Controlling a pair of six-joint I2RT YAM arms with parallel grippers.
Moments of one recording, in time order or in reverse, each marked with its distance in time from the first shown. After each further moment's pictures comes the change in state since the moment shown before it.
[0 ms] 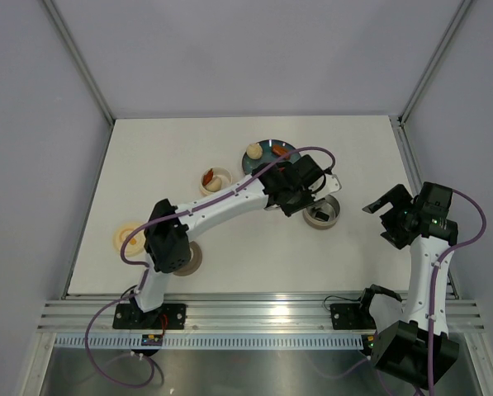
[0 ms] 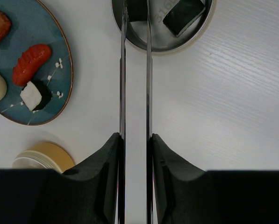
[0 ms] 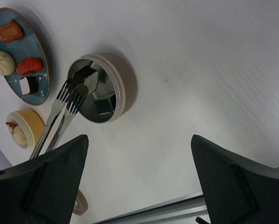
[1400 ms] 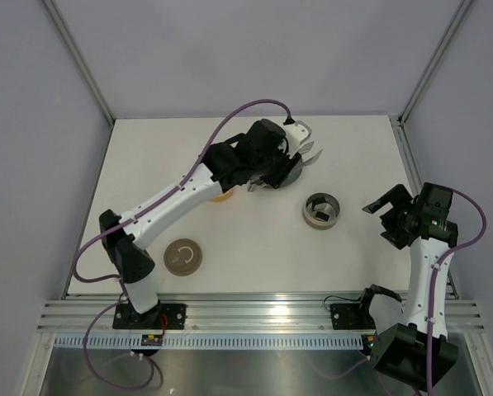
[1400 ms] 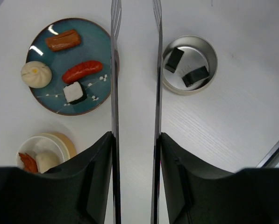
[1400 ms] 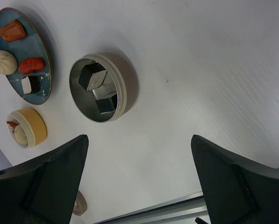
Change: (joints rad) left arm 0.105 -0.234 -0.005 0.080 0.031 -0.234; right arm 0.000 -0.014 0.000 -0.001 -0.001 -0.004
